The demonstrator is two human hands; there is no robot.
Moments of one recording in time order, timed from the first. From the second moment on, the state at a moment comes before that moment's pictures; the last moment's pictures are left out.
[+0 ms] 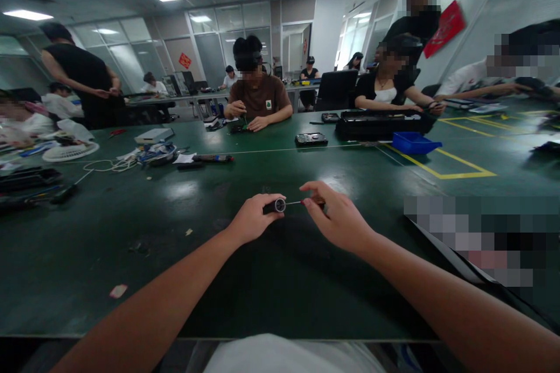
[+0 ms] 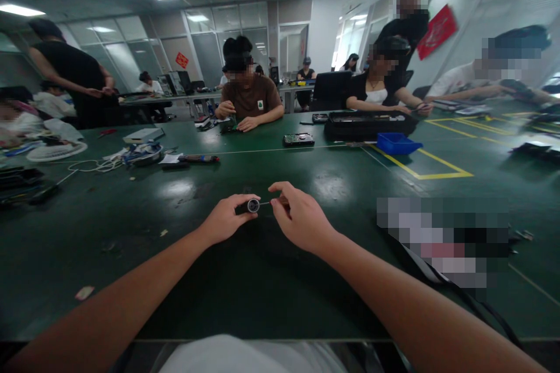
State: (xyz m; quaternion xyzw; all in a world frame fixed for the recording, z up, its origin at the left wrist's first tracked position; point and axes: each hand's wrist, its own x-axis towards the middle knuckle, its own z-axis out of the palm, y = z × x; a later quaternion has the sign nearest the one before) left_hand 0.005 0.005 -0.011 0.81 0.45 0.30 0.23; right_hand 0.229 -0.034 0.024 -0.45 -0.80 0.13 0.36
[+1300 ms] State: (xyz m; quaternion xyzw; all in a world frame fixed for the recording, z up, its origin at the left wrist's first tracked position) left_hand 0.005 0.004 -0.011 0.81 0.45 0.30 0.23; right_hand 0.228 -0.036 0.028 -0.47 -0.80 0.14 0.35
